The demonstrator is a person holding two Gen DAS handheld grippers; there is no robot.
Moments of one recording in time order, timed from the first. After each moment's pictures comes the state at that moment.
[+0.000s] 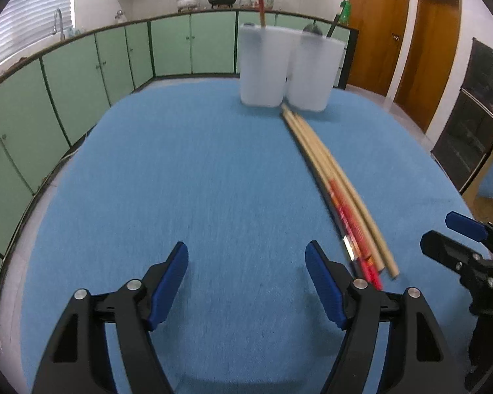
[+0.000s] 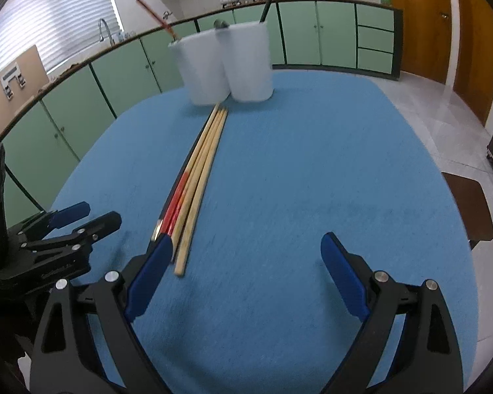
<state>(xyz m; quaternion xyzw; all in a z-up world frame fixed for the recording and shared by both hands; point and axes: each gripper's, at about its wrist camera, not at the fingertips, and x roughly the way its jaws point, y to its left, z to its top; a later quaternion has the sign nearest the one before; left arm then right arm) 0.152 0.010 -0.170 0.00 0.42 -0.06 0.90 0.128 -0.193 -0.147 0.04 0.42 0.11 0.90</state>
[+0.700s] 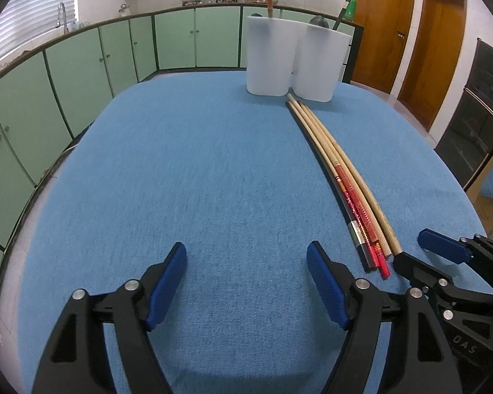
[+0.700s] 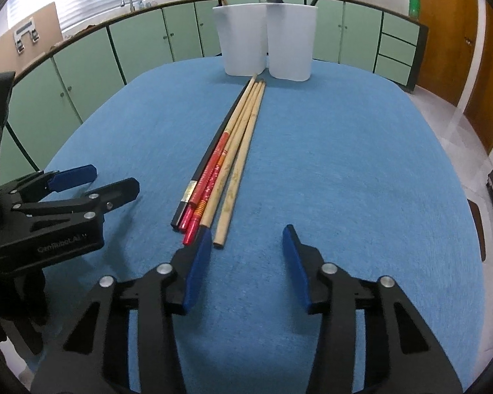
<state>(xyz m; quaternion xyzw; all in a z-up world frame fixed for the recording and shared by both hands) 0.143 0.013 -0.173 0.00 0.43 -0.06 0.90 0.121 -0.156 -0.154 -0.04 0.44 0.13 0.89</state>
